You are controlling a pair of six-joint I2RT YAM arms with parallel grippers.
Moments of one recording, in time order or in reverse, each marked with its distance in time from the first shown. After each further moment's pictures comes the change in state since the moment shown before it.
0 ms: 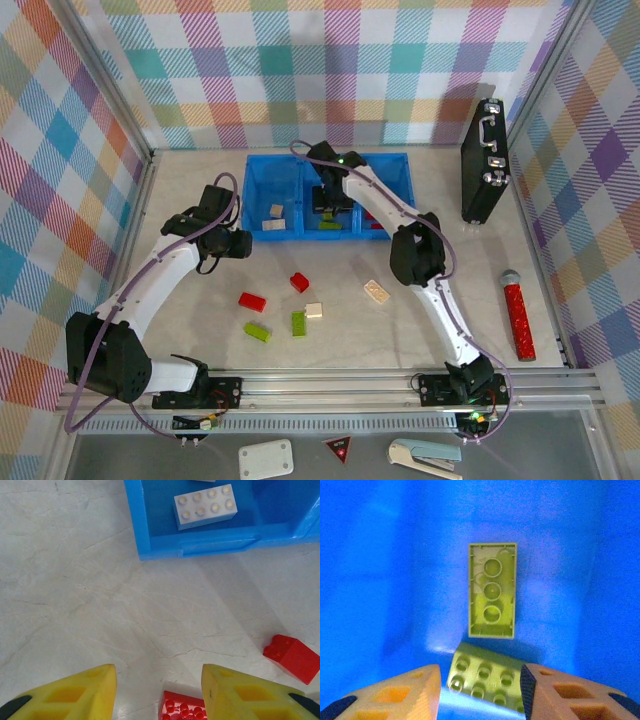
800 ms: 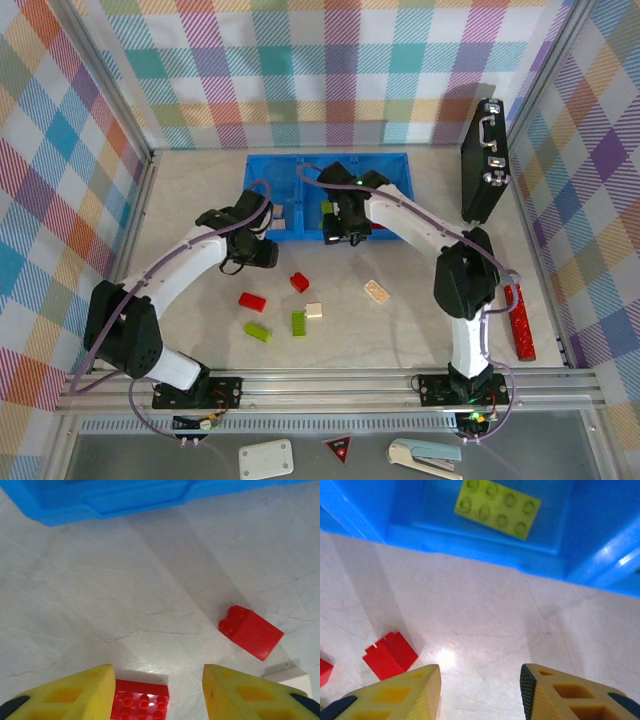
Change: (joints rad) left arm -0.185 0.154 0.051 -0.051 0.036 -0.114; right arm 0.078 -0.518 -0.684 0.077 -0.045 0.013
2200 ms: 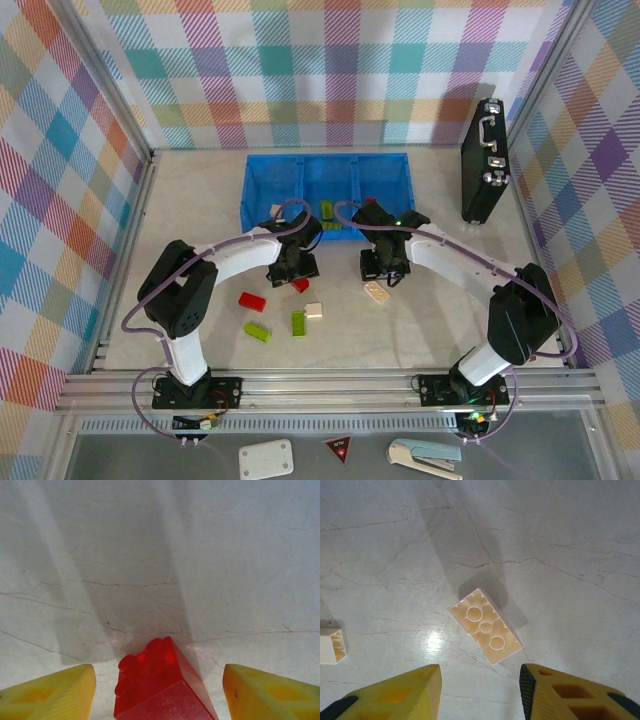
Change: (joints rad) left arm -0.213 0.347 0.050 0.134 0.004 -0.634; right arm 0.000 -0.383 -0.531 0.065 0.074 0.067
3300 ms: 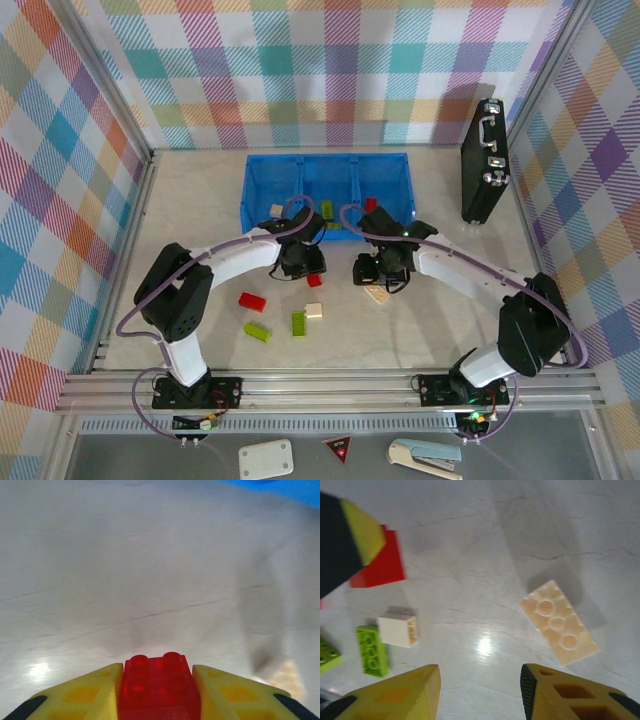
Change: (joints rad) left arm -0.010 -0.063 0.003 0.213 0.195 0.008; right arm 0.000 -0.120 -0.145 0.223 -0.220 0.080
